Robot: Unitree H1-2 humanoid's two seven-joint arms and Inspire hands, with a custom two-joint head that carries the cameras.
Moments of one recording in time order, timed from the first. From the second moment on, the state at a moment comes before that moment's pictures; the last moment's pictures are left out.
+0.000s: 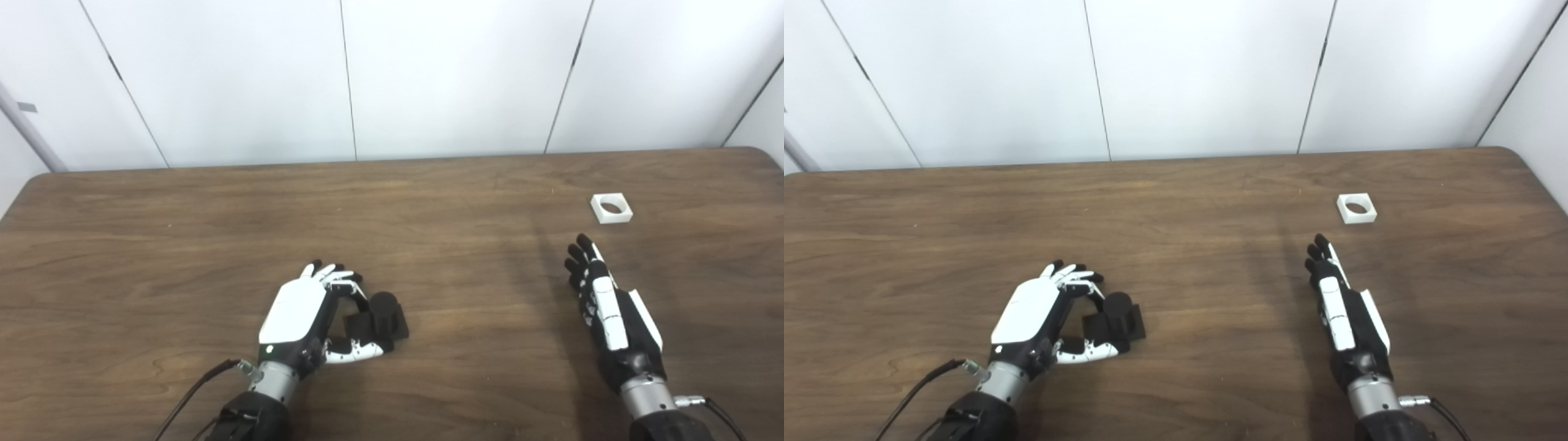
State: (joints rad) left arm -0.05 0.24 -0.44 -0.19 0.82 0.18 -0.01; right arm 0.15 -0.11 -0.06 -0.36 0.04 0.23 0.00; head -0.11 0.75
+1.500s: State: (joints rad) left arm -0.02 0.26 -0.40 -0.19 0.82 0.07 -0.03; right arm -0.33 -0.59 0.04 -0.12 -0.50 0.44 0.16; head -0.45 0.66
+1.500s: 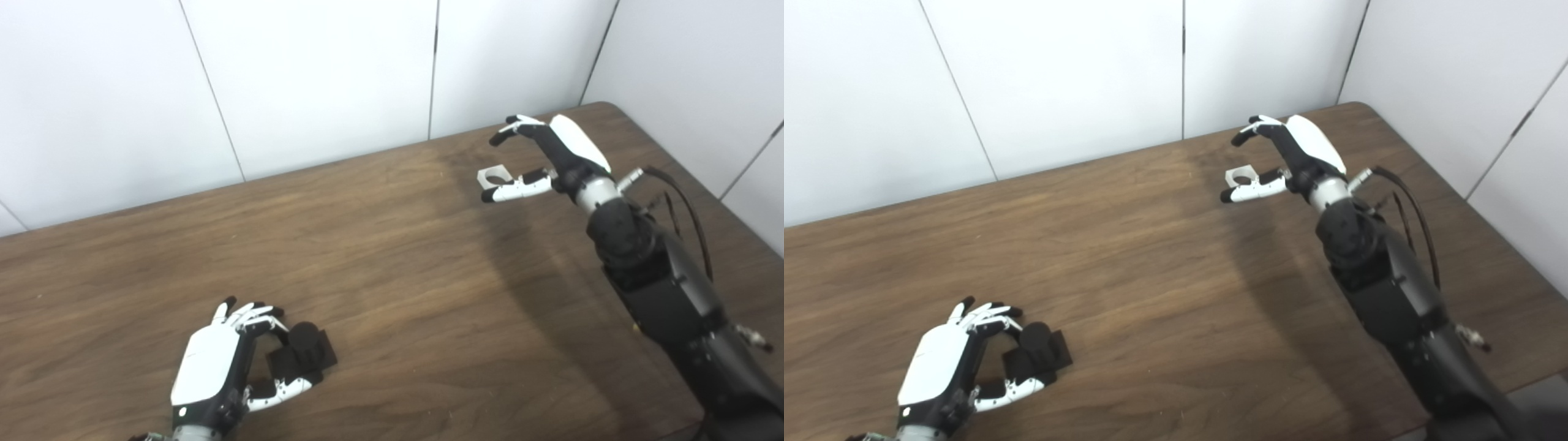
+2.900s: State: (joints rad) left arm 0.02 0.26 -0.38 -0.23 0.83 0.07 -0.06; right arm -0.65 -0.67 0.37 0.34 -0.75 0.42 0.38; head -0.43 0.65
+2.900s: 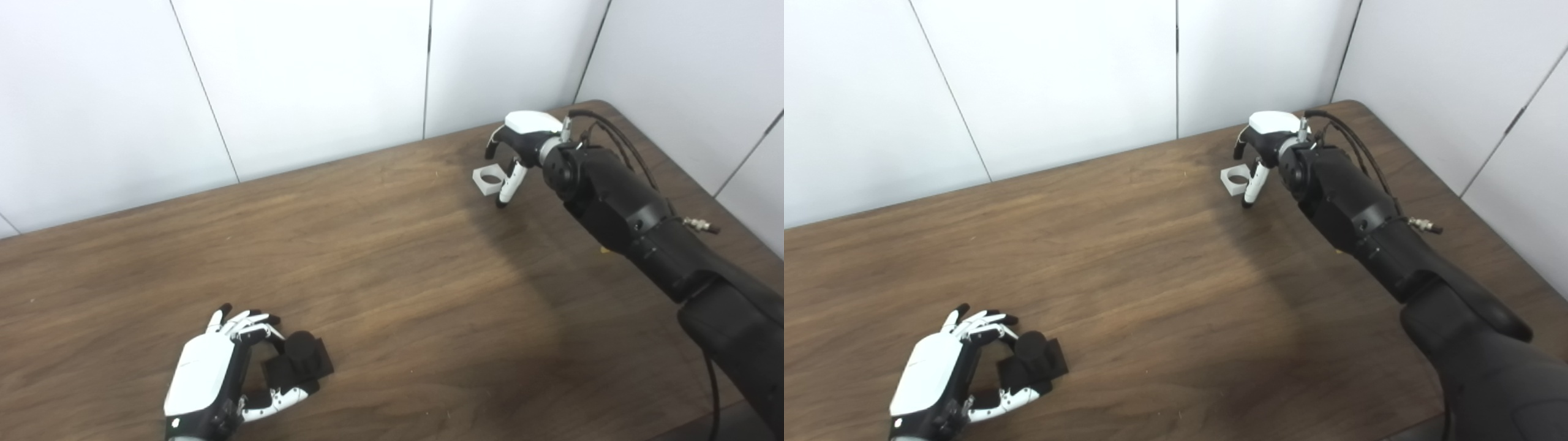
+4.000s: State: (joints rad) left arm 0.02 0.24 -0.36 -0.24 0.86 0.07 -0.09; right arm -0.65 -0.67 0.37 0.34 -0.76 0.40 0.42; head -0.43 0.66
